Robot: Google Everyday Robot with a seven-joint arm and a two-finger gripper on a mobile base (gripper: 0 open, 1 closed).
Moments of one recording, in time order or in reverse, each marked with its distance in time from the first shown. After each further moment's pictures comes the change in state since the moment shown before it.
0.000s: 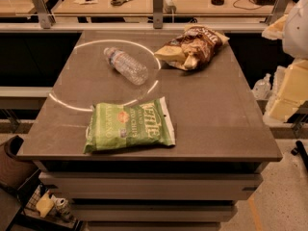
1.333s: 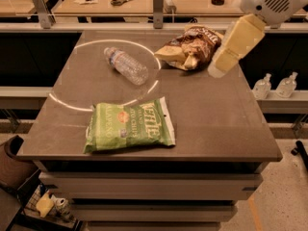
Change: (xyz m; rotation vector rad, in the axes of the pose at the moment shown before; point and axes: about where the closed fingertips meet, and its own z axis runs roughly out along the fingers) arm -0.086 -0.061 0.005 0.014 -0.218 0.154
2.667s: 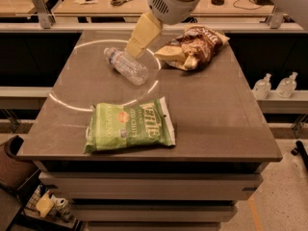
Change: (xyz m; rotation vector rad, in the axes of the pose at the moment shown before) arm -0.117 -0.005 0.089 0.143 0.025 0.282
